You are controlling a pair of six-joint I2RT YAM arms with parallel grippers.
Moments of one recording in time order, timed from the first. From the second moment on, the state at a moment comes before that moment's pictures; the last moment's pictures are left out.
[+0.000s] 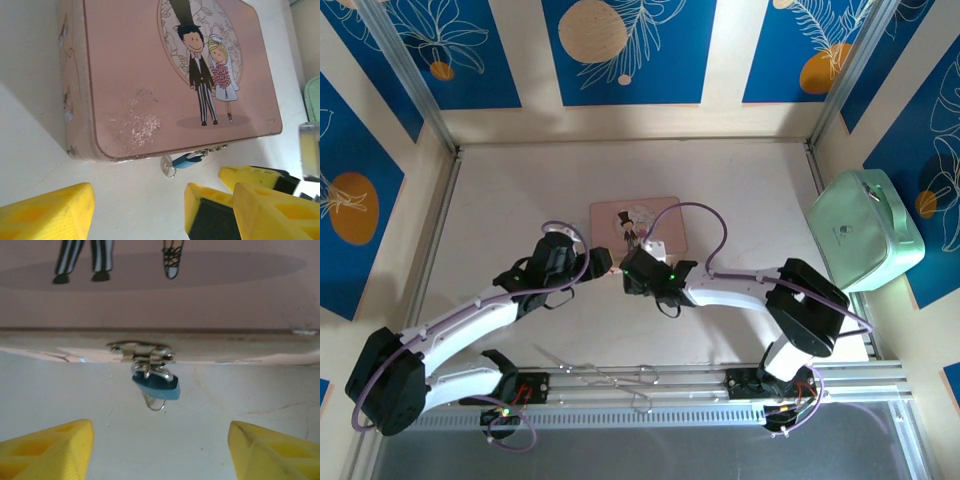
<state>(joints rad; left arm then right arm) -0.65 1.11 0.61 -0.14 0.05 -0.82 0.99 1.62 0.91 -0.33 0.36 0.82</state>
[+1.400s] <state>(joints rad) -0.65 1.10 0.44 0.12 0.09 -0.94 0.98 1.79 1.06 -0.36 0.39 0.81</state>
